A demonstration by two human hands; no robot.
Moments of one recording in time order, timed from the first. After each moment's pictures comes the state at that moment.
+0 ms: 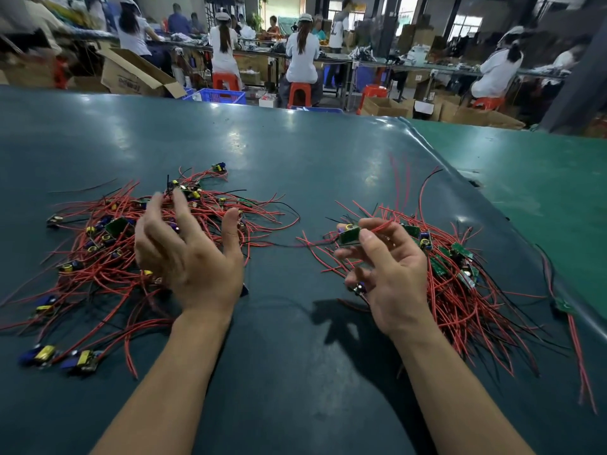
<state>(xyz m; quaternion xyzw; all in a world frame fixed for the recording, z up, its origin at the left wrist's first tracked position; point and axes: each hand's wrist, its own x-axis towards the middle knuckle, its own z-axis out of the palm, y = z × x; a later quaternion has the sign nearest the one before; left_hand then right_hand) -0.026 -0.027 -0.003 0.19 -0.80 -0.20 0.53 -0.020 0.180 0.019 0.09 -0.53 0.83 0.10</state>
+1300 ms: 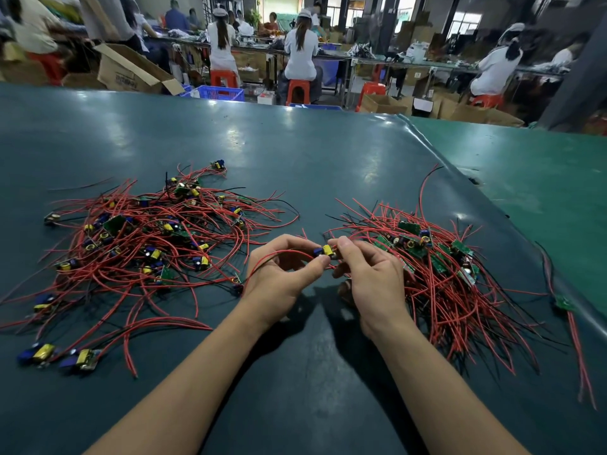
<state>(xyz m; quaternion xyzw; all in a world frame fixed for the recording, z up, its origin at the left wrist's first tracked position) -0.019 0.030 -0.009 -0.08 -0.69 -0.71 0.15 -0.023 0.161 0.005 -0.01 -0.67 0.74 0.11</state>
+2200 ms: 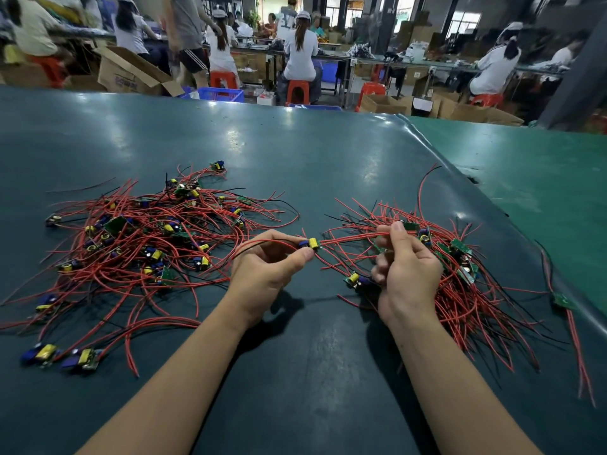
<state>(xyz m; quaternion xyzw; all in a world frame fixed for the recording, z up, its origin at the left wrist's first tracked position) -0.019 0.017 -0.002 -0.05 -0.62 -0.78 0.11 -0.036 0.186 0.010 -0.08 -0.52 0.83 0.18</state>
